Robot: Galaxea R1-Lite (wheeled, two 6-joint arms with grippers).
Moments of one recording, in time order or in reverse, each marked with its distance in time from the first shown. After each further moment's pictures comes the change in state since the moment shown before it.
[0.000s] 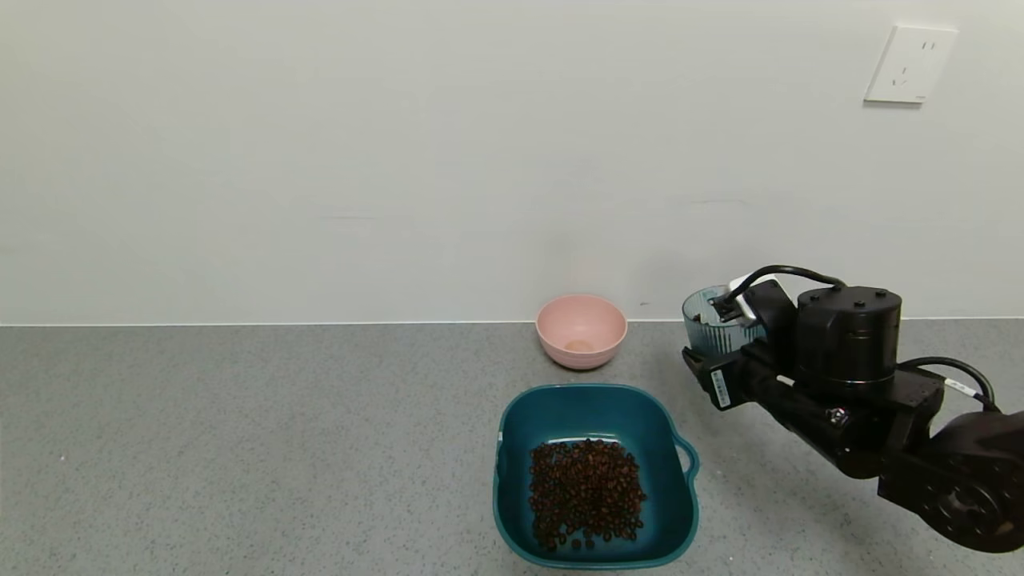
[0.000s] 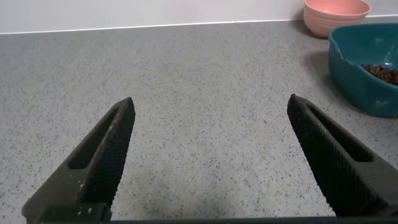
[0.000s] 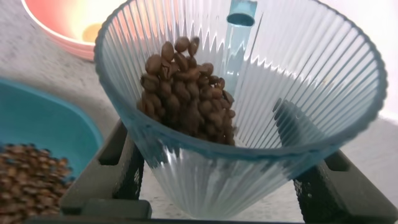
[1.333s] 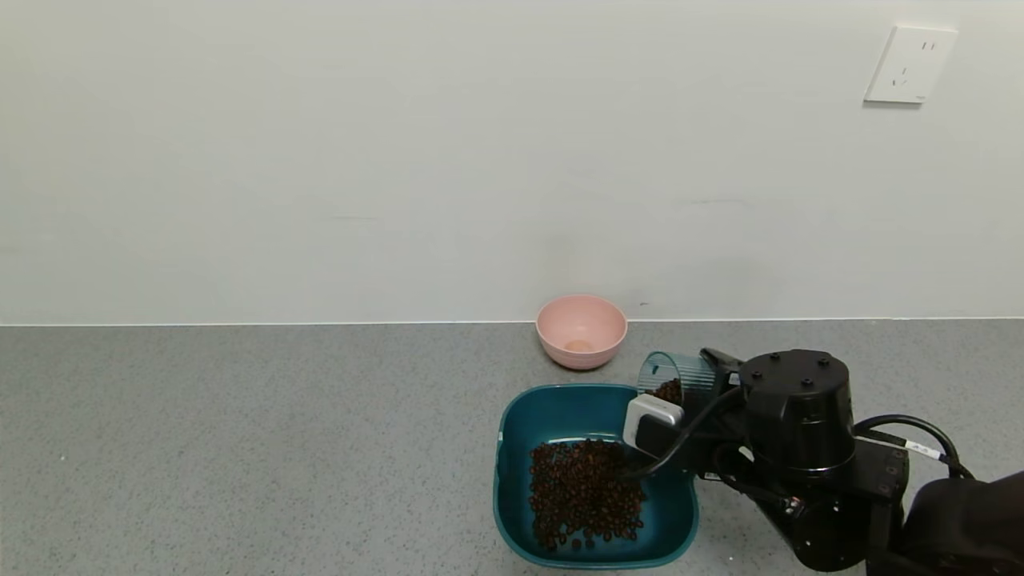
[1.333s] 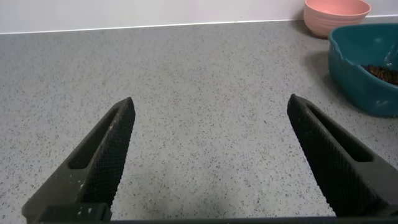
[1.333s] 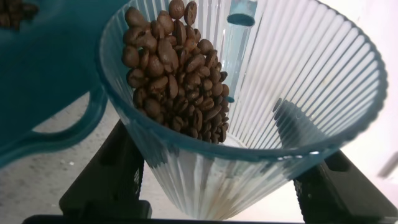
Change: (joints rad) left arm 0.000 0.000 0.000 0.000 0.000 0.000; right arm 0.220 0.003 0.091 -0.001 -0.247 -0.956
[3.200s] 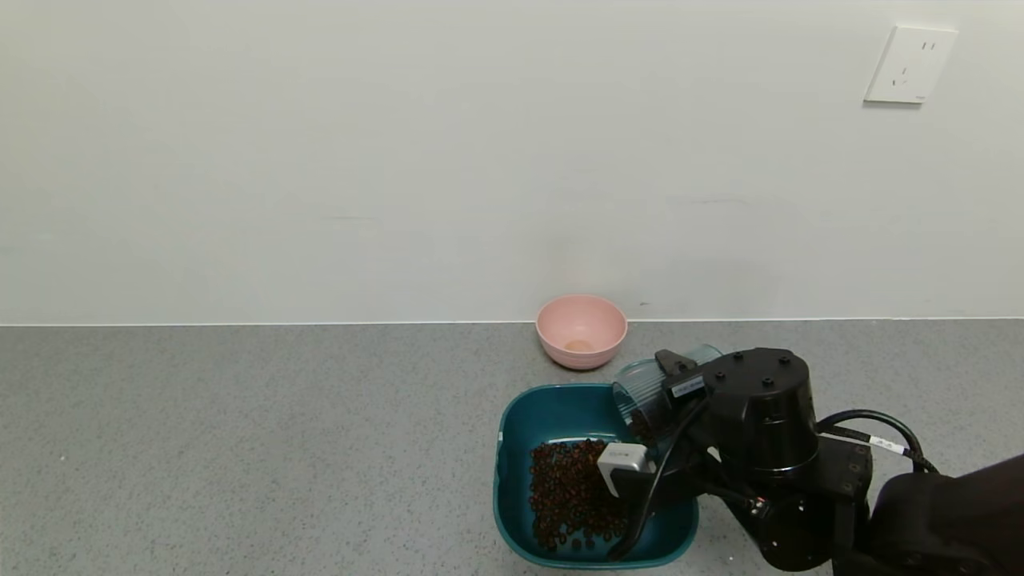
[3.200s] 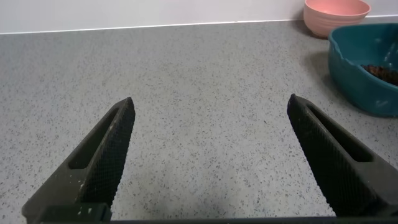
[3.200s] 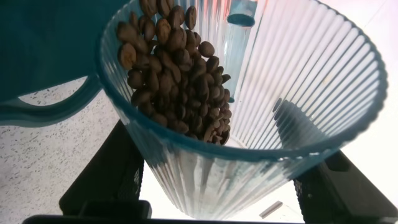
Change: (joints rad) left arm 0.000 0.000 0.000 0.000 0.000 0.000; right arm 0.056 0.036 -0.074 0.040 -0.015 -0.522
